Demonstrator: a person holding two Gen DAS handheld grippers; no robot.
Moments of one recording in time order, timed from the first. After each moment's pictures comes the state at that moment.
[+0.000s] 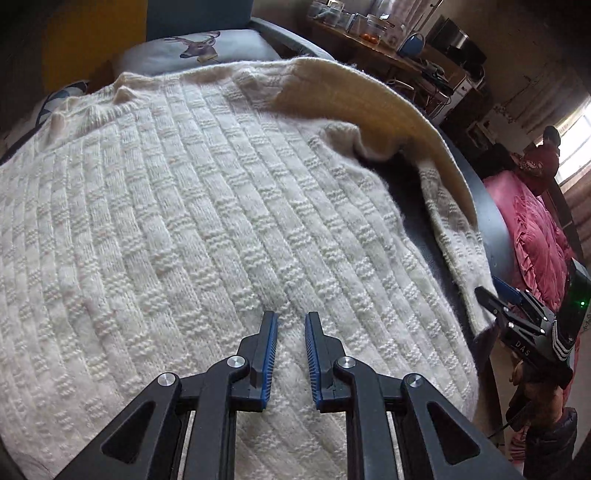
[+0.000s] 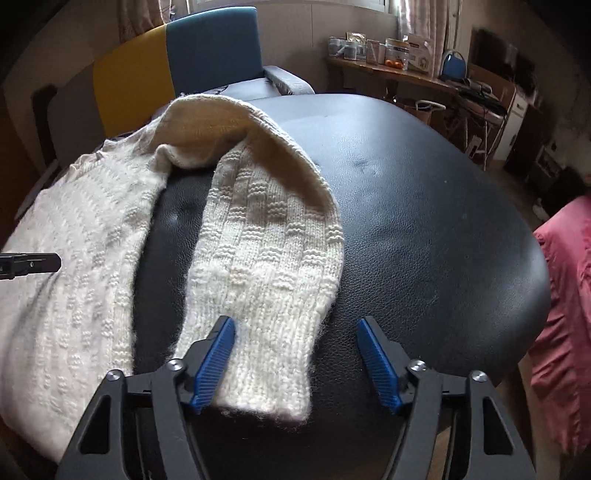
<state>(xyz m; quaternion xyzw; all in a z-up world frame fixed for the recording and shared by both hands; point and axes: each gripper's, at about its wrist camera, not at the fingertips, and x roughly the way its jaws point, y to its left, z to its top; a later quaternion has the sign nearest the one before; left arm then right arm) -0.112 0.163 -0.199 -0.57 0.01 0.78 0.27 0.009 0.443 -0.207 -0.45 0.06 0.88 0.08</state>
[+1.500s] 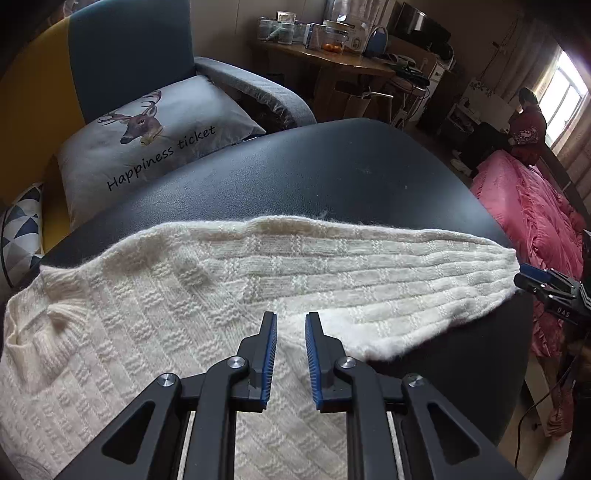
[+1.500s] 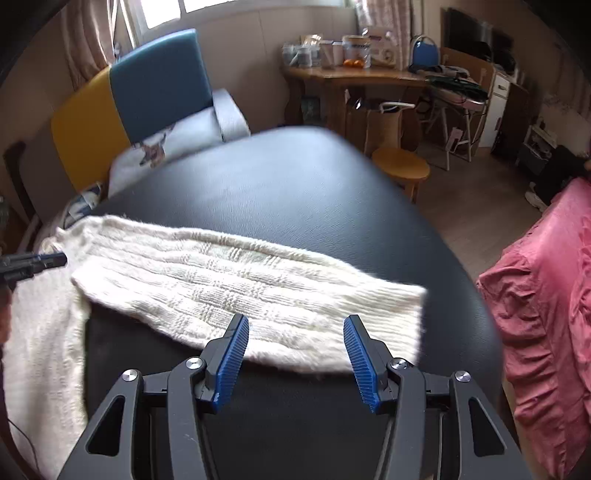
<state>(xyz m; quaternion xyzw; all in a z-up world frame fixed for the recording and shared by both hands) -0.265 0.258 -0.157 -0.52 0.11 0.79 0.31 -0.082 0.579 -0.155 -0.47 0.10 0.87 0.12</state>
